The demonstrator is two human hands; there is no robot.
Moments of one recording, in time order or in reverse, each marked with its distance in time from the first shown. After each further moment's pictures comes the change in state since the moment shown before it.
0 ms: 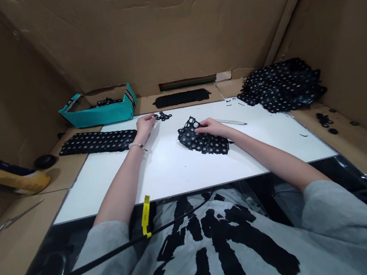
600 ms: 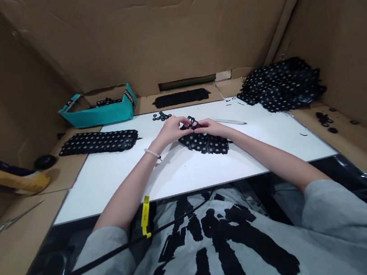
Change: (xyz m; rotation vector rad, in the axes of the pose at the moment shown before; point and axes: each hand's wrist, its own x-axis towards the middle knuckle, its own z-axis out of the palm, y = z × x) left_hand -0.081 0.086 0.038 0.301 -0.526 0.690; right_hand 0.004 0.005 0.002 -0.006 -0.036 -0.197
